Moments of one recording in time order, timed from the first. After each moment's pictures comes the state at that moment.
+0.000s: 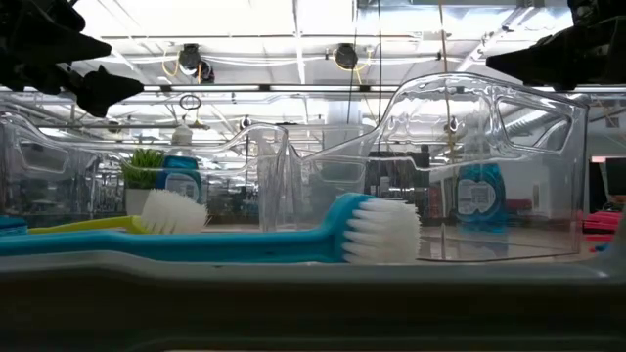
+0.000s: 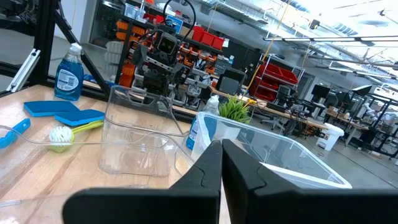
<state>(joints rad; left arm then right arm) -0.26 0.01 0.11 -0.15 -0.24 -0.14 0.32 0.14 0.07 0.18 0.50 -0.37</state>
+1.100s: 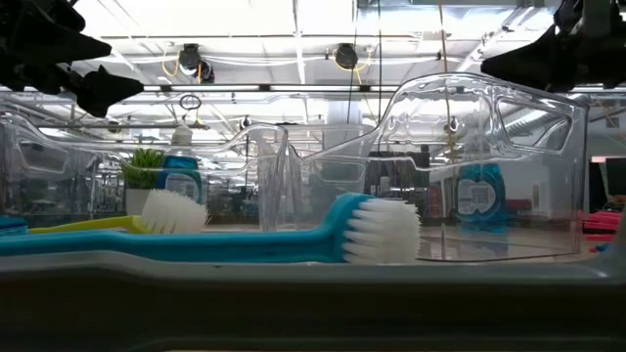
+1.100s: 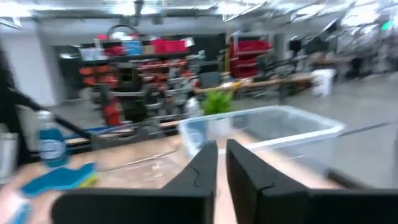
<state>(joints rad) -0.26 0.01 0.11 -0.15 -0.24 -0.14 0.32 0.14 0.07 0.24 0.66 -0.03</state>
